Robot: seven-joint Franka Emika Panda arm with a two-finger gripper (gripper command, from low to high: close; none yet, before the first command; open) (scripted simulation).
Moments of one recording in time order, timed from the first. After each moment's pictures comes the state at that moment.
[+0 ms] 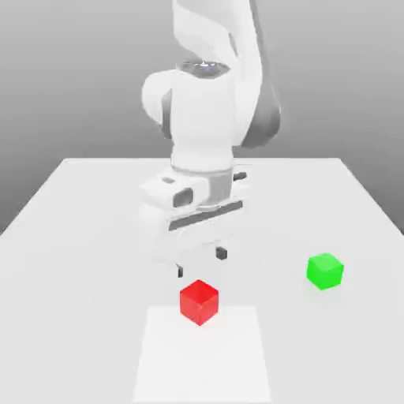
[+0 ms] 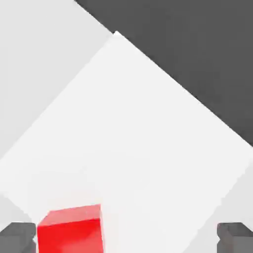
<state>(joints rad) 0.15 -0.17 -0.19 -2.96 -0.11 2.82 0.06</state>
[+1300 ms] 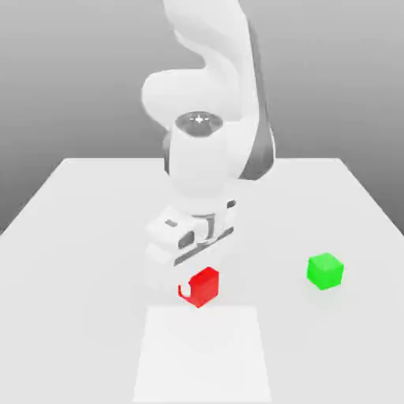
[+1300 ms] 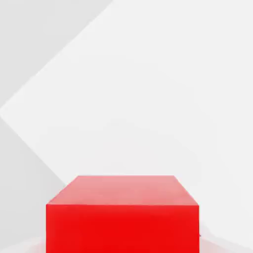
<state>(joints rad) 0.08 -0.09 -0.11 -2.97 -0.06 2.88 0.00</state>
